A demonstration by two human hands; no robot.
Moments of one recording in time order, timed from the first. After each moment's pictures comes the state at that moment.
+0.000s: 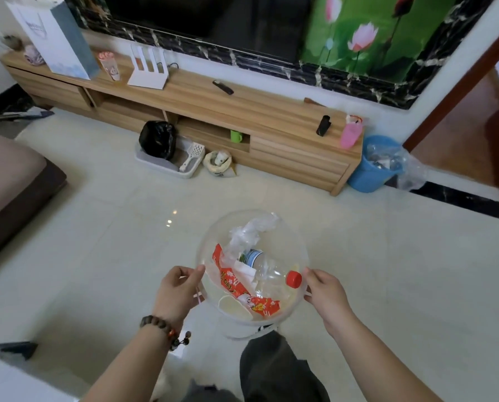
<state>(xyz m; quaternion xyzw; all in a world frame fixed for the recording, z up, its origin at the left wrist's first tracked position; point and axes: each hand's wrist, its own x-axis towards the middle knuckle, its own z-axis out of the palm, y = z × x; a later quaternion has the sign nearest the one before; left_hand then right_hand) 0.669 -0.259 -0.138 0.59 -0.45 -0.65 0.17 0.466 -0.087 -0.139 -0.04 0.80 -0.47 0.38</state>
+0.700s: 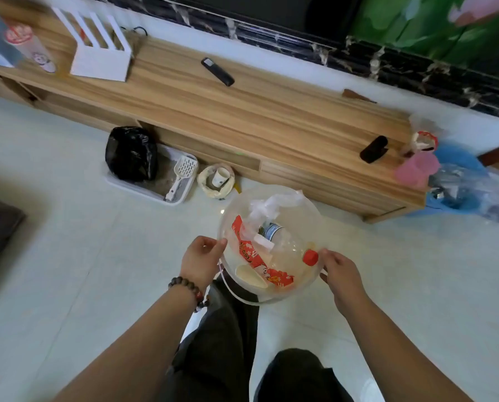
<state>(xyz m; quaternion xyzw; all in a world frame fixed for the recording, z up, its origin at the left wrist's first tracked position) 0.300 -0.667 -0.241 0.63 -0.48 -0.62 0.04 0.120 -0.479 -0.246 0.06 0.81 -0.41 0.40</state>
